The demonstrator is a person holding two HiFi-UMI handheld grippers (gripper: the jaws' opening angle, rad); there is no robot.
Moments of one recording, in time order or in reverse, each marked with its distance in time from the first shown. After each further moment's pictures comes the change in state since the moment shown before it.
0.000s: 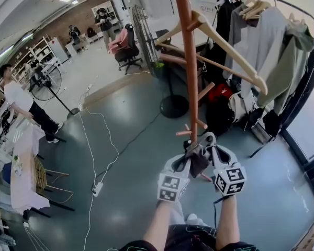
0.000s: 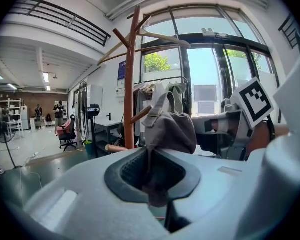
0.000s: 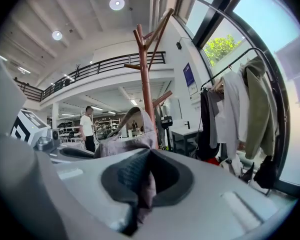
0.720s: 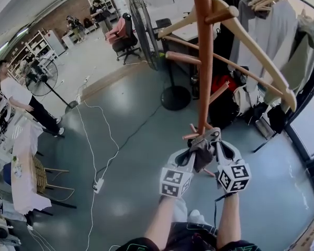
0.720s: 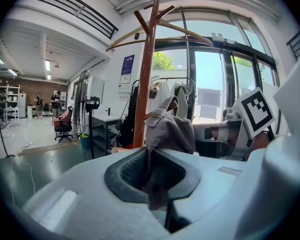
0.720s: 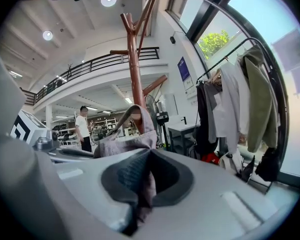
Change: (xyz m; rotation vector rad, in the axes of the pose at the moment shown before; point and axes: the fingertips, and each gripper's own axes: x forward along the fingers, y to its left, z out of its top) left arm 0.039 0.042 0.000 -0.086 0.014 -0.044; right arm 0.053 -0.013 -0.010 0.058 0.027 -0.044
